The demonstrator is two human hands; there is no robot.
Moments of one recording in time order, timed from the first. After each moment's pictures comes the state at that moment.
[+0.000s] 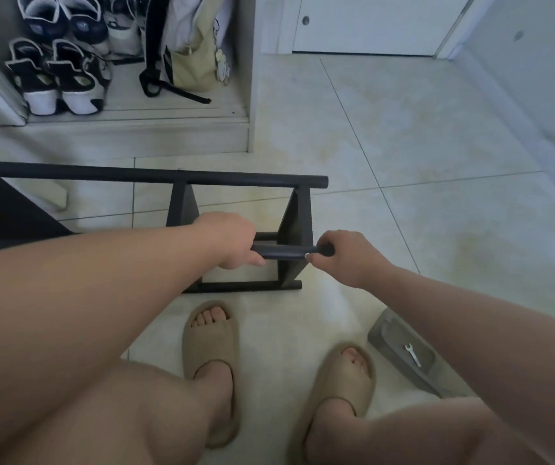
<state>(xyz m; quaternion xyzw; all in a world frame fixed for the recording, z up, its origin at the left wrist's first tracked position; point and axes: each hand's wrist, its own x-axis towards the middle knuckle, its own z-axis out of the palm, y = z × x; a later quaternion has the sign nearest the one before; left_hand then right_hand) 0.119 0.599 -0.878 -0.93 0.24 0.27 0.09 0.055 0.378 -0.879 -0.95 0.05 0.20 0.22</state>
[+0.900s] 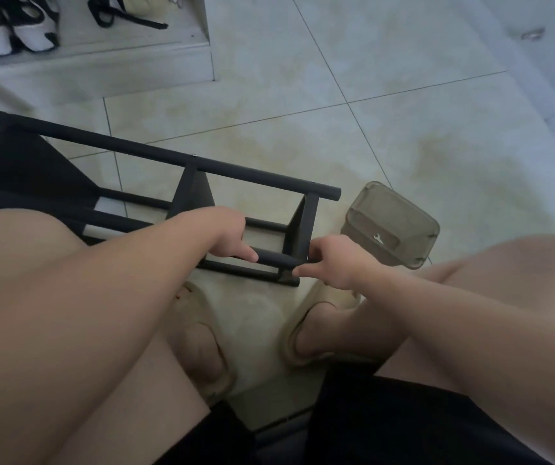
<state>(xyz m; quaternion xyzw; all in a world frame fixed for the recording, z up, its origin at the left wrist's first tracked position) -0.051 0.592 -0.871 -0.86 0.29 0.42 0.07 -0.164 0.394 -0.868 -0.92 0.09 0.32 0.19</state>
